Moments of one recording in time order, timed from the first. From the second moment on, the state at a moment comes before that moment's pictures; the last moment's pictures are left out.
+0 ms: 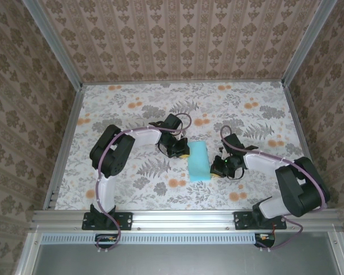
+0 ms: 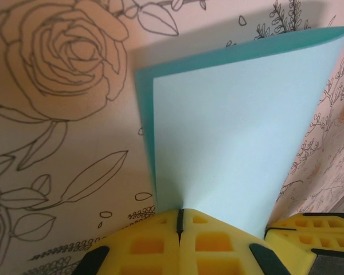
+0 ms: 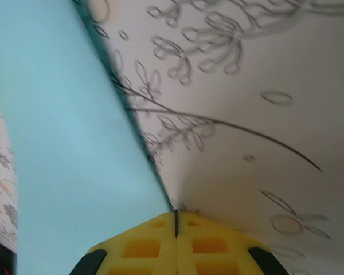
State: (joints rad) left arm -0.71 2.04 1.26 -0.42 0.58 -0.75; right arm 0.36 1.42 0.60 -0.45 -0.43 0.73
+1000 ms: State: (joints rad) left arm -0.71 2.04 1.26 -0.42 0.58 -0.75; right arm 0.42 1.44 0.58 -0.41 -0.45 0.73
